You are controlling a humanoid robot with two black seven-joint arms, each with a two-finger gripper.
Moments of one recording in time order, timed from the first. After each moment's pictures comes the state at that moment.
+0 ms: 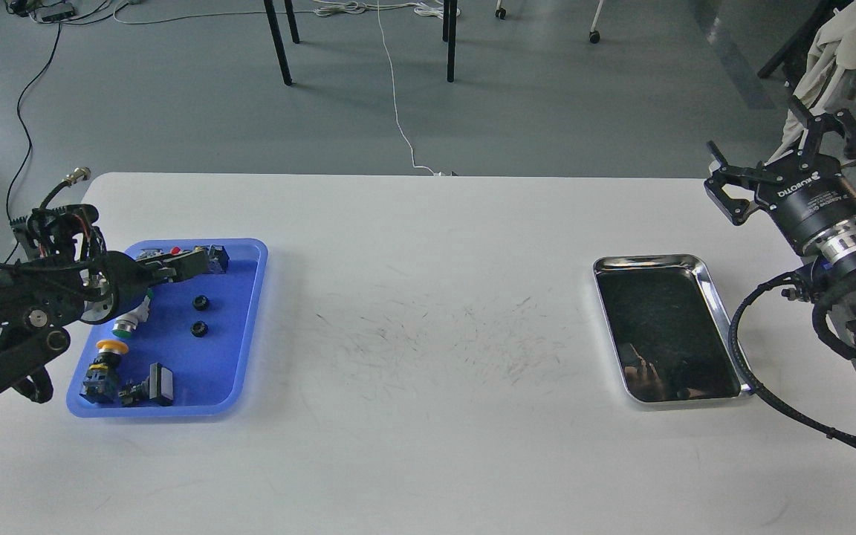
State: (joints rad) left arm -0.69 0.74 -0.40 -1.09 1.44 -0.16 0.09; right arm 0.41 -0.46 1.28 1.00 0.22 0.39 -0.11
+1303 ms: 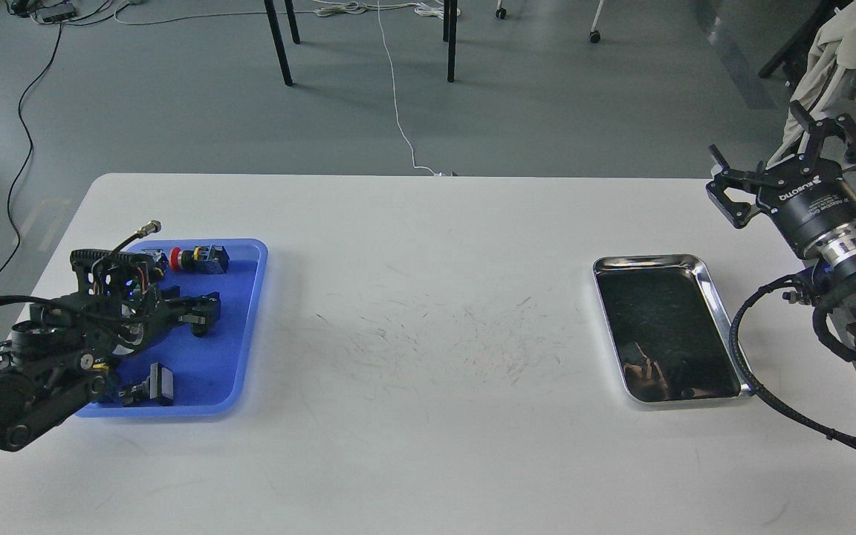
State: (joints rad) left arm -0.64 0.60 -0.36 -0.94 1.72 -0.15 0.04; right arm 0.41 -0.46 1.28 0.99 0.22 0.39 -0.11
